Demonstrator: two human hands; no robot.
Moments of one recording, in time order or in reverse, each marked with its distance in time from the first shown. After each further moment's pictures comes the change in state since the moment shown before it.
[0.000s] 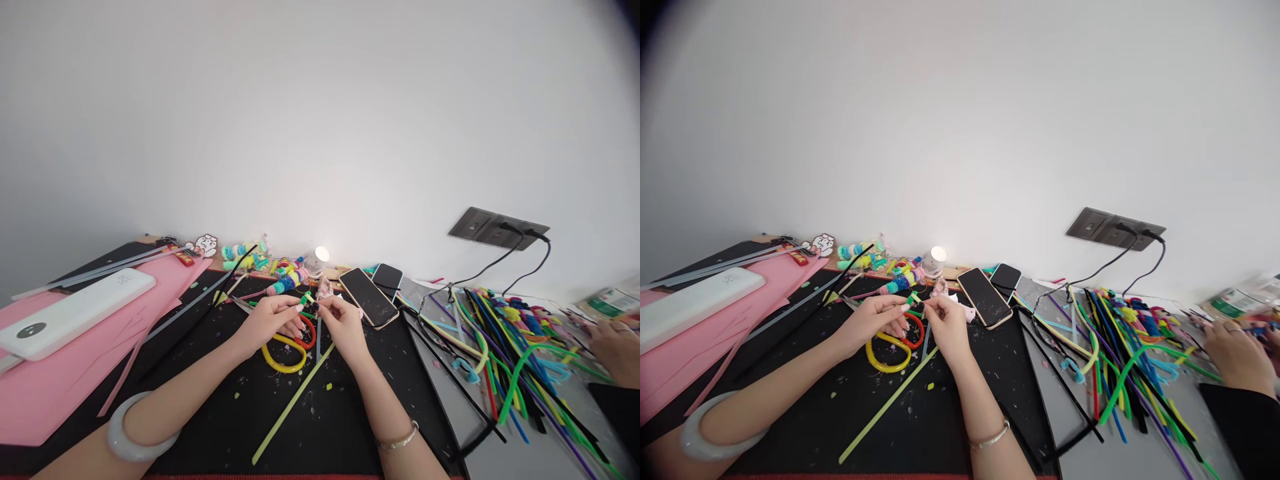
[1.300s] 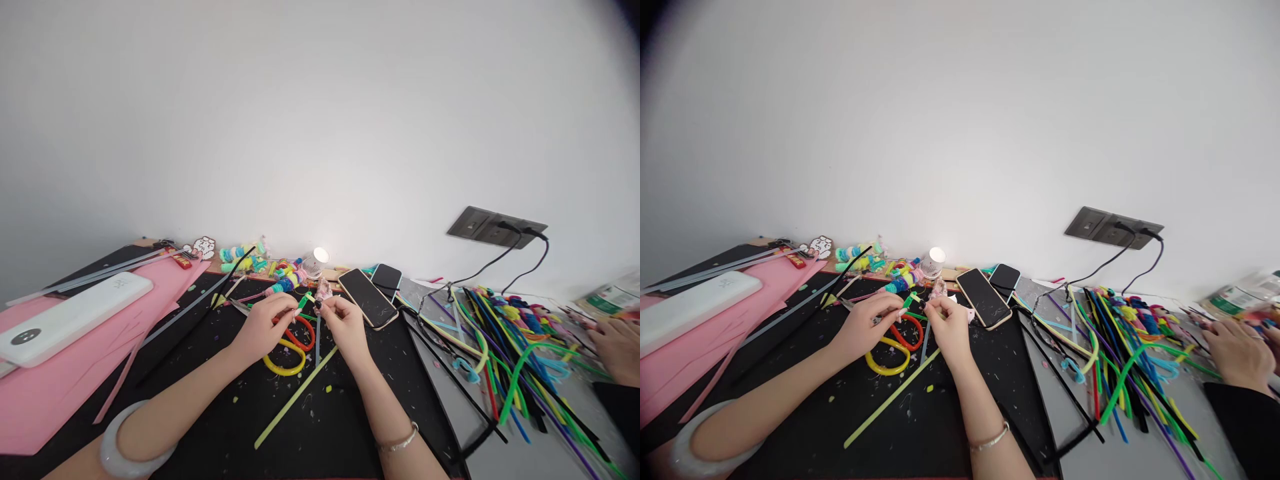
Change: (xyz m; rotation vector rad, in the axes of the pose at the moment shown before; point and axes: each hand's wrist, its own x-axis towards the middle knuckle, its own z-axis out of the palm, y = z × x) left_hand 0.001 -0.006 -0.004 0.707 0.175 0.661; right_hand -0.003 -0.008 -0.004 0.015 0.056 0.027
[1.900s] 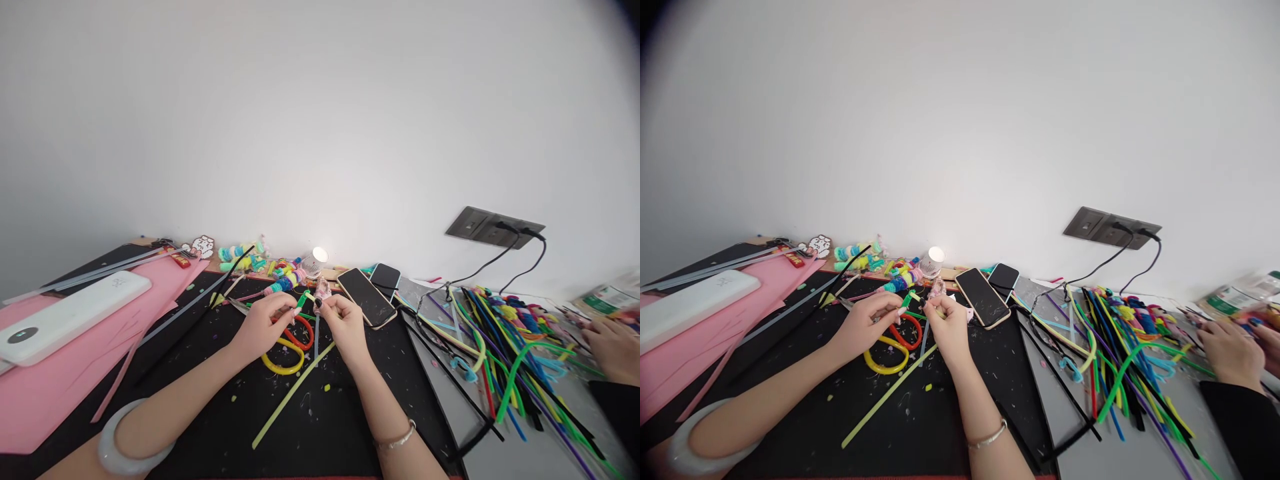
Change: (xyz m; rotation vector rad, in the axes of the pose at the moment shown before) left_hand 0.001 0.005 0.000 -0.125 -0.016 -0.094; right_hand -0.002 -0.004 0.001 0.075 0.024 0.001
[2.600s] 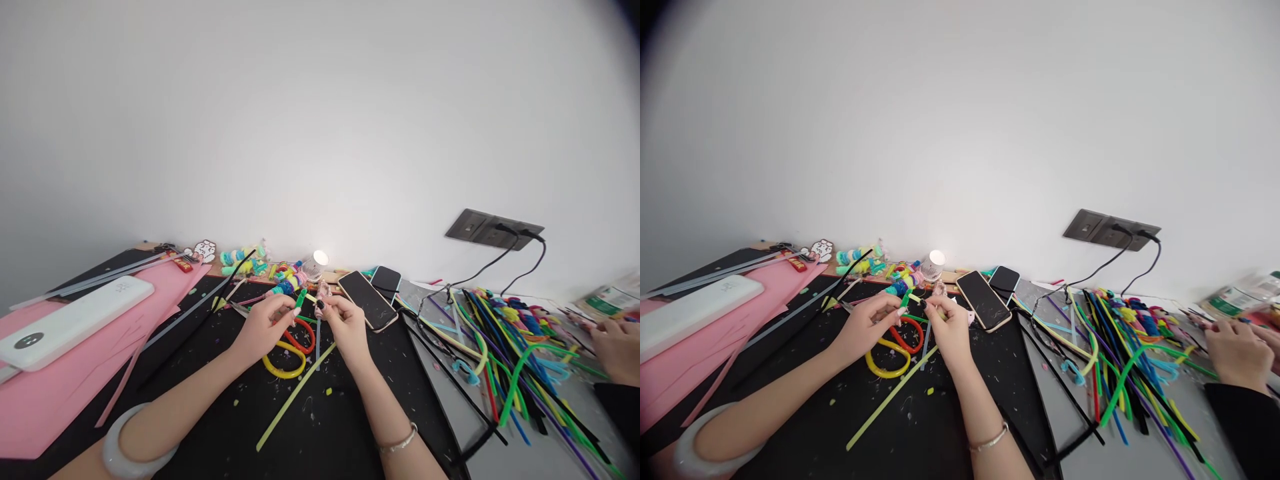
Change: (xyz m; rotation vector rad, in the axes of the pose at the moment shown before) left_hand 0.000 -0.002 0.000 -0.125 0.021 -0.087; right_hand 0.002 0.003 0.001 0.024 0.022 -0.036
